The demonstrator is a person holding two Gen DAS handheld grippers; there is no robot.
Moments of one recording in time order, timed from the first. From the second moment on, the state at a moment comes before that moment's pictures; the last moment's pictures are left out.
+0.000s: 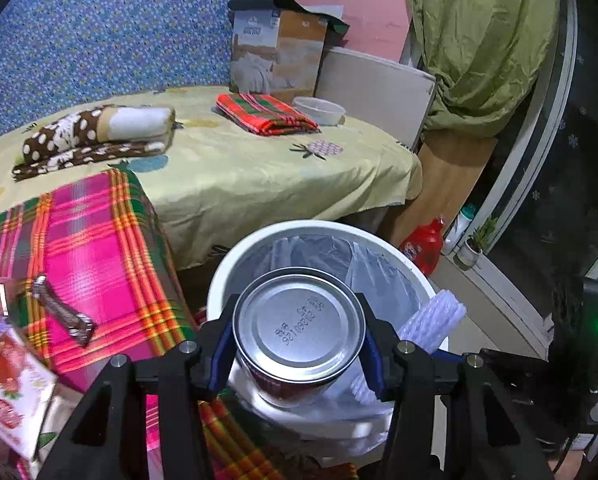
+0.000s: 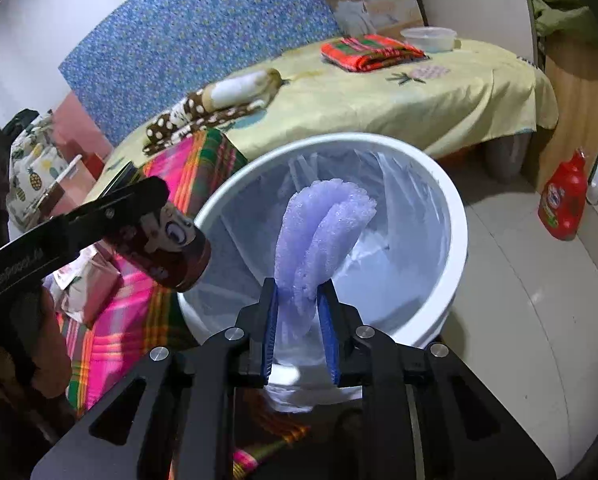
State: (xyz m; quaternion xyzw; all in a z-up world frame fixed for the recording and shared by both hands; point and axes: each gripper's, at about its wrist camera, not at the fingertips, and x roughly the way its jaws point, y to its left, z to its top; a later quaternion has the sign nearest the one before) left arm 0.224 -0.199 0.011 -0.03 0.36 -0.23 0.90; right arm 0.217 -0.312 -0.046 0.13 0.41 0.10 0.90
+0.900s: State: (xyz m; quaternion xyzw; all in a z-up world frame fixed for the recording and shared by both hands) left arm 0.204 -0.188 0.004 -0.03 0.37 -0.22 0.90; right arm 0.196 -0.312 -0.035 0.14 0.39 0.11 0.90
